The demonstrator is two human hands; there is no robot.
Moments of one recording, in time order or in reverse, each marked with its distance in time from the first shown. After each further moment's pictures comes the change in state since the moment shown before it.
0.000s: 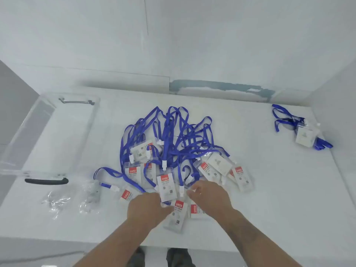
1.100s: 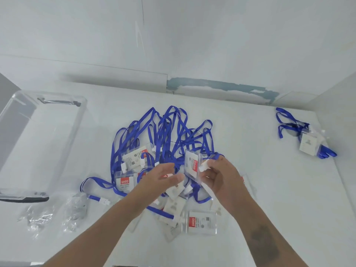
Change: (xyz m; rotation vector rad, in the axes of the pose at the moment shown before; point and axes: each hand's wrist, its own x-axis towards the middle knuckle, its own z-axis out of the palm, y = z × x) left_hand 0.053 0.020 -0.077 -1.023 -0.282 0.158; right_hand 0.037 -0.018 -0.071 1.599 -0.053 0.115
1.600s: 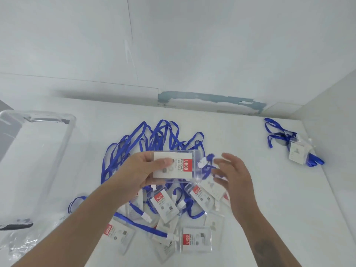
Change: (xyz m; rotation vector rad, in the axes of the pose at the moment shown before) left_hand -0.001 0.077 -0.031 -0.398 -0.011 0.039; right_hand -0.007 -0.038 -0.009 -0.363 0.272 -0.317
